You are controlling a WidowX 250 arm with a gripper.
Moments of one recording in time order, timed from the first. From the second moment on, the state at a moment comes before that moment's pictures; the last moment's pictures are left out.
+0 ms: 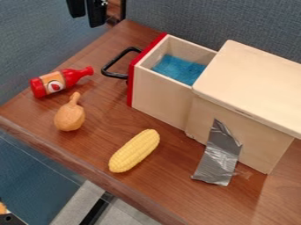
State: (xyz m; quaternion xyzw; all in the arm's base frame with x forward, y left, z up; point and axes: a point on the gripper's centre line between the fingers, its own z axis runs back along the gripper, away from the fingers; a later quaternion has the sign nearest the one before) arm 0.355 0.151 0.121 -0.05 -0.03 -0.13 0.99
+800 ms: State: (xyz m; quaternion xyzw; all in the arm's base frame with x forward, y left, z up) arm 0.309 0.102 0.129 -0.06 -0.04 -0.18 0.98
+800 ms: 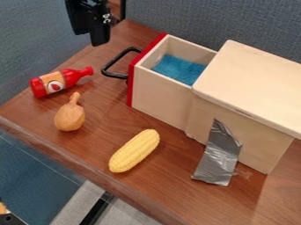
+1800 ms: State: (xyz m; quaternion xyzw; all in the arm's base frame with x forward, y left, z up) arm 0.276 -0.022 0.066 -0.03 -0.05 -0.20 0.98
